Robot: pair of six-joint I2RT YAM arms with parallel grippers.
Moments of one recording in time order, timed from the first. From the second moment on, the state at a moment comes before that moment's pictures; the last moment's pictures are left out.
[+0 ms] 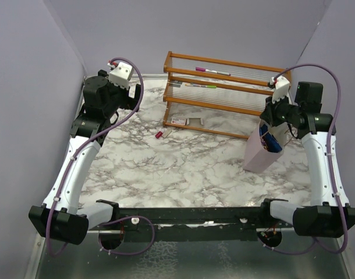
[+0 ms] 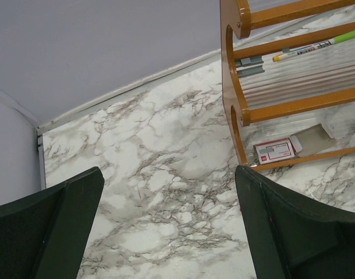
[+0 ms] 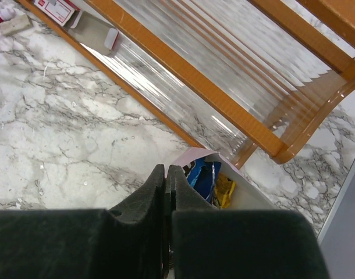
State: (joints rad) left arm -0.21 1.17 1.28 -0.35 0.10 0.18; right arm -0.08 1.18 1.34 -0.84 -0.43 -0.39
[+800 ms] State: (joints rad) left arm -0.21 1.17 1.28 -0.35 0.10 0.18; right arm -0.07 1.06 1.35 -0.81 -0.44 -0.36
